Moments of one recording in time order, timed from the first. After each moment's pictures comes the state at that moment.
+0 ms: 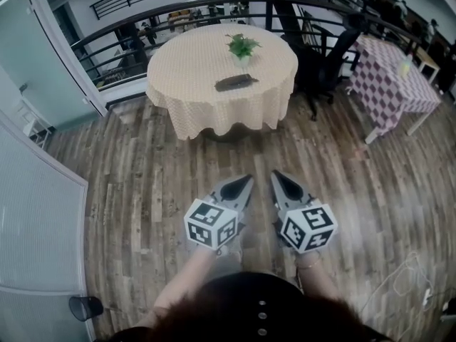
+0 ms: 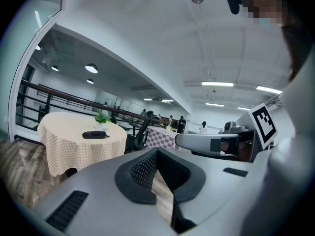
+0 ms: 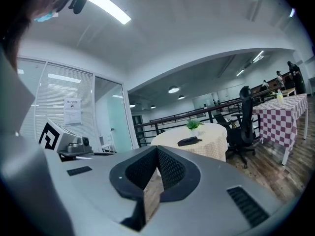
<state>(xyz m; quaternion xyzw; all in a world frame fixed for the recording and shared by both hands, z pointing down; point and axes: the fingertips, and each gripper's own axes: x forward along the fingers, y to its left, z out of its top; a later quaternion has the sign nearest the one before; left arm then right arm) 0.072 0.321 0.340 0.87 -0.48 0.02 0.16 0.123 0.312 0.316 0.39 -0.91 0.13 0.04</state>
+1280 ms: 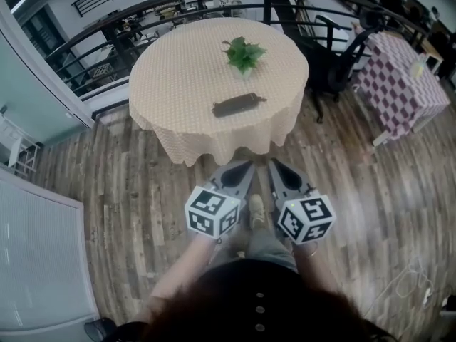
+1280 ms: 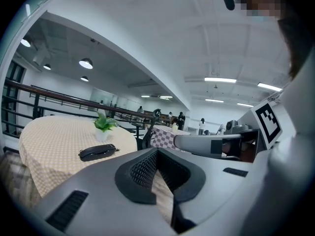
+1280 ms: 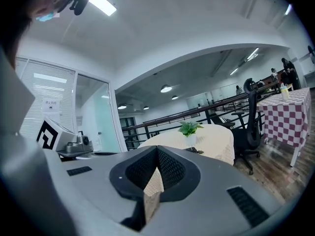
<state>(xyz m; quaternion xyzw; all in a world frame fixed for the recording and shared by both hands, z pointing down) -0.011 0.065 0.357 0.88 -0.46 0.04 0.15 0.033 0.063 0.335 0.42 -0.90 0.15 0.03</state>
